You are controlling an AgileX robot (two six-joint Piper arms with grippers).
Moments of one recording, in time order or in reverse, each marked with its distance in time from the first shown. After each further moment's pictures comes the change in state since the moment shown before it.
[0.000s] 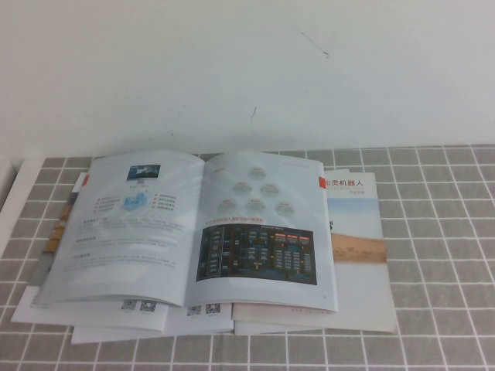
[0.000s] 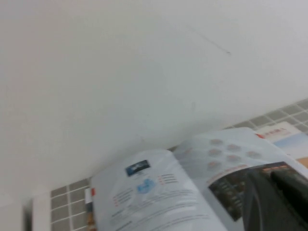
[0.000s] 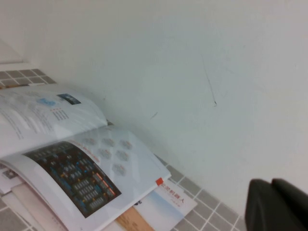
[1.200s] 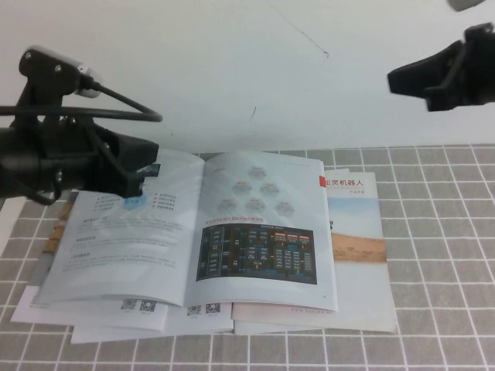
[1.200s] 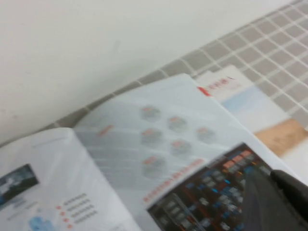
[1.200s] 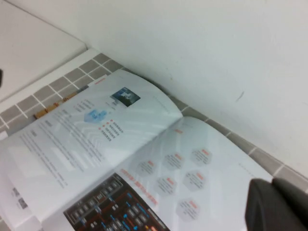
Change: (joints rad) right arm 0.041 1.341 -0.864 0.273 0.178 -0.024; left arm 0.000 1.400 -0.484 -0.785 -0.084 0.898
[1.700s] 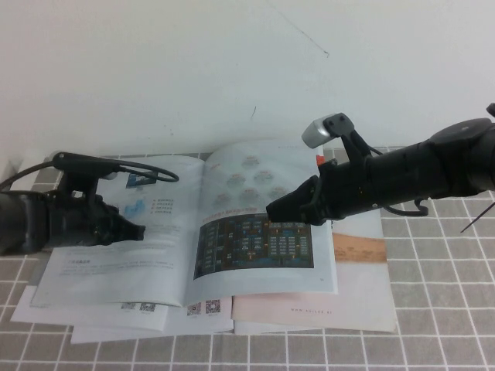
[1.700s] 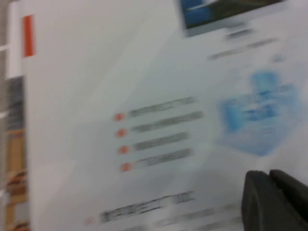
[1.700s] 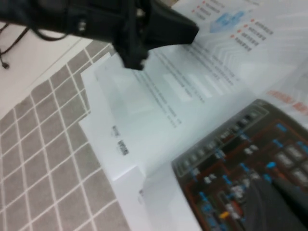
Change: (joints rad) right arm 0.210 0.449 0.000 0.300 0.118 -0.228; left arm 0.000 0.518 -0.013 -0.414 -0.495 0.380
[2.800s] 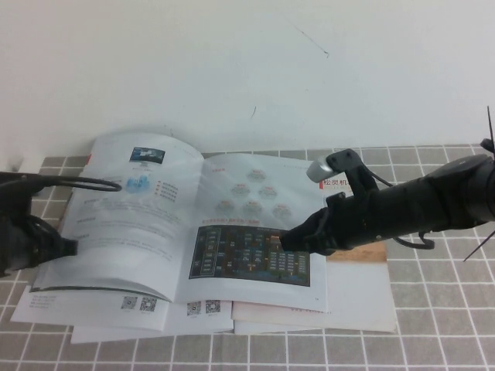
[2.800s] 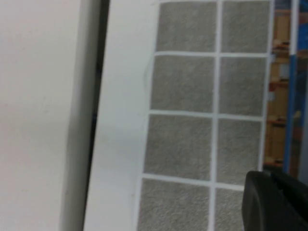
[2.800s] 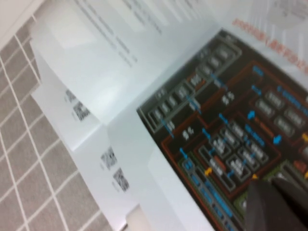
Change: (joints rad) right arm 0.001 0.024 0.130 0.041 -0.117 -0.054; left arm 0.049 -0.138 0.161 0.048 -0.377 -0.148
